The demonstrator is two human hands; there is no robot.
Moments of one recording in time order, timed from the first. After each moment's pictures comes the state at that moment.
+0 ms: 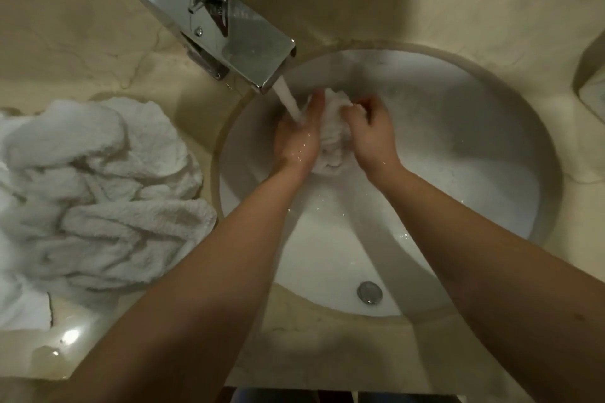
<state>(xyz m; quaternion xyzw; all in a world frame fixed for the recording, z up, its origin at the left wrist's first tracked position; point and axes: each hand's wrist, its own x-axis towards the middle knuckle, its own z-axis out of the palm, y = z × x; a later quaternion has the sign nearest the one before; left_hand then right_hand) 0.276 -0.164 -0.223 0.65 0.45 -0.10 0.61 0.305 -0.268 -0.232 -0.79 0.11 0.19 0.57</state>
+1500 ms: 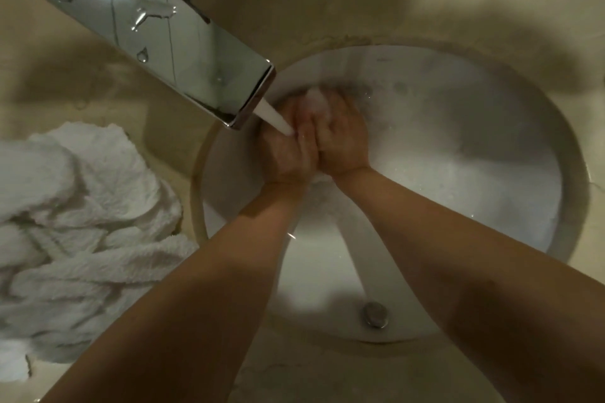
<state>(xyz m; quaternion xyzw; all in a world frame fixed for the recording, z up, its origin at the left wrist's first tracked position) 0.272 -0.160 -0.285 0.81 0.27 0.16 0.49 0.311 -0.238 -0.288 -0.89 -0.09 0.04 0.44</state>
